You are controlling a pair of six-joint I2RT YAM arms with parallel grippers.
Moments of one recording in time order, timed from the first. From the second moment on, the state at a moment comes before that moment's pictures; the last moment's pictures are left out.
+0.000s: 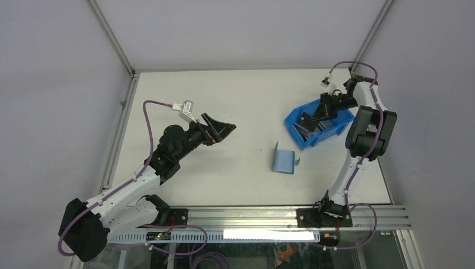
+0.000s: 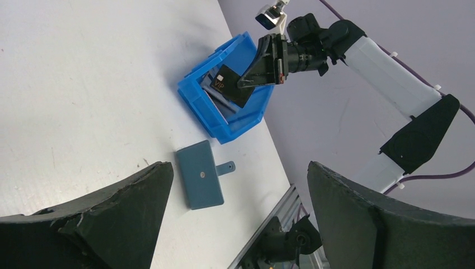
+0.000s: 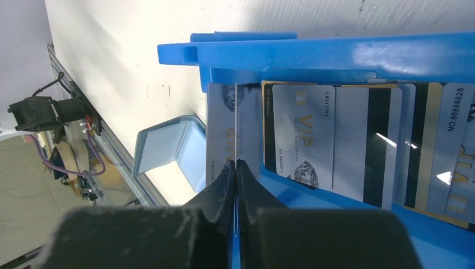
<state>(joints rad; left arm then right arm) -0.64 0.95 0.56 0.34 0.13 -0.94 -0.26 2.05 1.68 -1.23 -0.85 -0.53</state>
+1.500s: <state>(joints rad) -1.03 1.35 0.95 -0.01 -0.08 -0.78 -0.02 1.43 1.13 -1.13 -0.73 -0.42</state>
